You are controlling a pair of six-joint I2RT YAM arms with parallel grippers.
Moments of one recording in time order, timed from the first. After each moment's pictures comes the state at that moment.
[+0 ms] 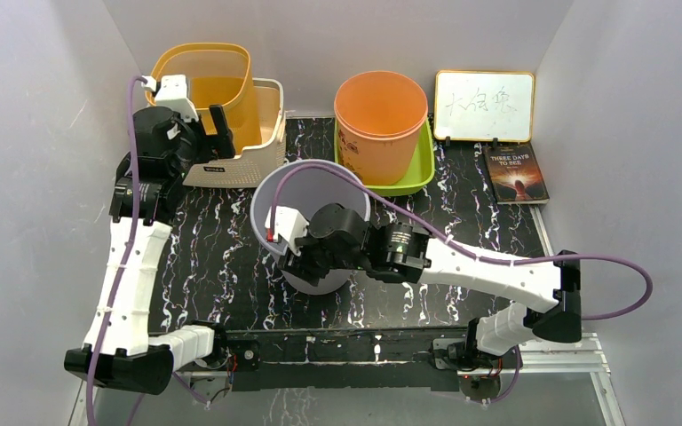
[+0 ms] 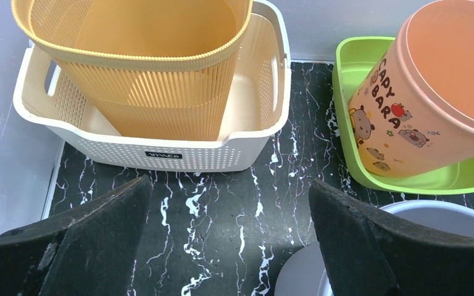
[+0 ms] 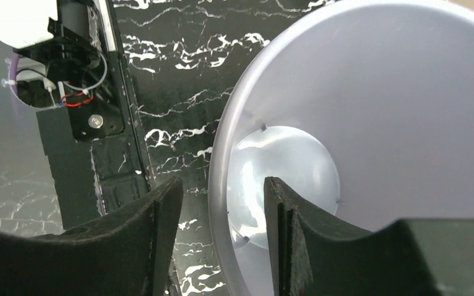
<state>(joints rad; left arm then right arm) -0.13 1.16 1.48 -0.64 -0.09 -0.11 1.27 1.43 1.45 -0.53 0.04 -0.15</state>
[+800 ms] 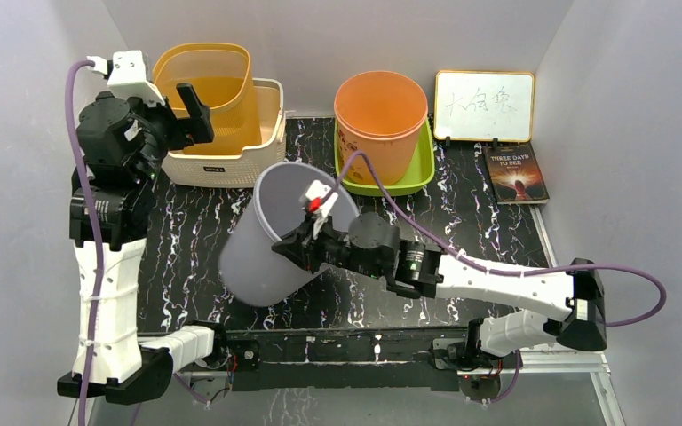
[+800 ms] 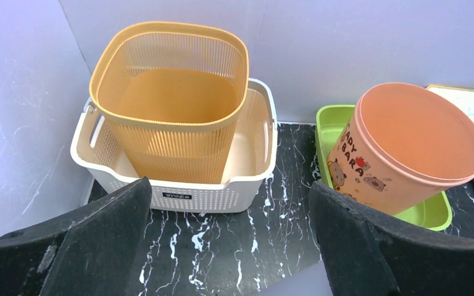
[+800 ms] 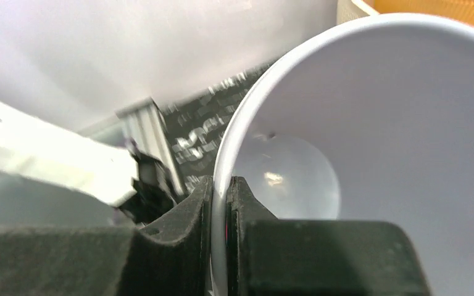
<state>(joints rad) -0.13 1.14 1.76 -0.76 -0.12 -0.10 1.27 1.31 1.18 0.00 0.08 0.14</state>
